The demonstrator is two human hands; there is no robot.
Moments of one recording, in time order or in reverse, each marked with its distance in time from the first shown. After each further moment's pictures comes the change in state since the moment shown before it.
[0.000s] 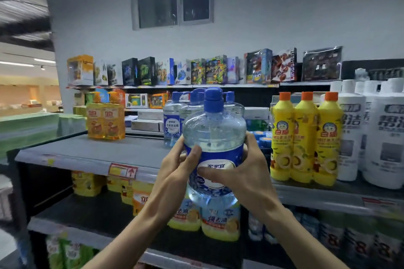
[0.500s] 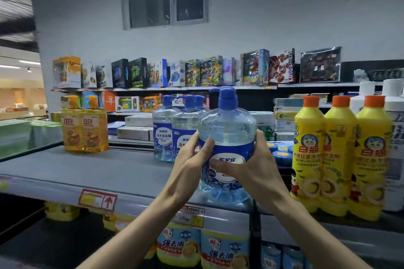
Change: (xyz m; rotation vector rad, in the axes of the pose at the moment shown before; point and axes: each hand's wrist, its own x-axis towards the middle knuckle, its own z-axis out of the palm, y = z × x) left_hand 0.129 -0.089 -0.014 -0.017 -0.009 -0.028; right_hand 0.102 0.082 0.000 -0.094 0.043 0.043
